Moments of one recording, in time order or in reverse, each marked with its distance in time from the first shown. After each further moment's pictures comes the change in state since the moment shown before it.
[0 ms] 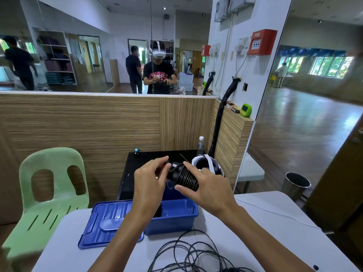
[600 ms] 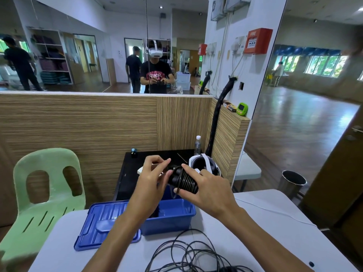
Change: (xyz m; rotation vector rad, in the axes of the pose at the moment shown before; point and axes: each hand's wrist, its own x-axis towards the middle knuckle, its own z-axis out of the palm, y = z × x) left_hand -0.002 -0.027 0.012 0.077 -0.156 0.292; right_hand -0.005 0.006 -0.003 -0.030 -0.021 -0.001
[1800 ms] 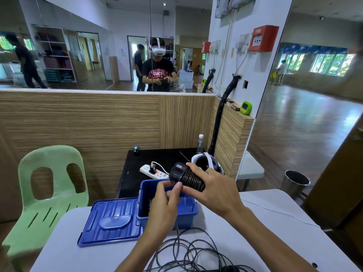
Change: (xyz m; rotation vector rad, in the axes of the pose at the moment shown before) left_hand -0.037 0.054 0.010 -0.605 -0.131 -0.731; right_hand -0.001 0.012 0.008 0.067 0.047 0.014
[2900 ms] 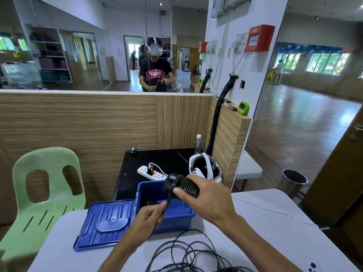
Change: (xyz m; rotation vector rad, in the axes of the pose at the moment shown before) left_hand 0.009 -0.053 -0.042 0.049 -0.266 -0.077; right_hand -0.006 -0.011 0.010 0.087 -0.009 0.087
